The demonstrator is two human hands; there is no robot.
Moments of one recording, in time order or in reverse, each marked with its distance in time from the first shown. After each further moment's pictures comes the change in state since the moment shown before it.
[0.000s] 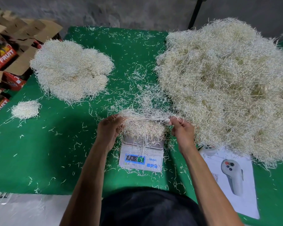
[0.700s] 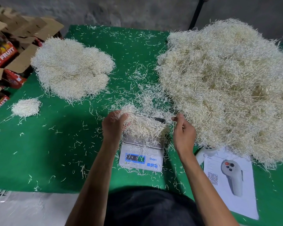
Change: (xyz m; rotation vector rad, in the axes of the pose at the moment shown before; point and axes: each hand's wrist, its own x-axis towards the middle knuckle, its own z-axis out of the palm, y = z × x) left_hand -0.012 -0.002 0.027 0.262 0.134 0.279; right_hand -0.011 0.007 0.012 -0.349 0.223 -0.405
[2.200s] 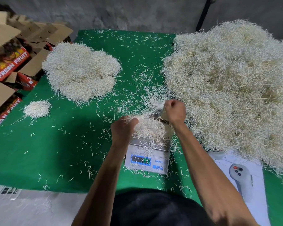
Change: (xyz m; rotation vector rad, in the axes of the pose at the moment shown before) left_hand -0.010 0.001 0.003 0.247 -0.030 0.097; right_hand 0.083 -0.027 0.066 -0.172 -0.215 0.165
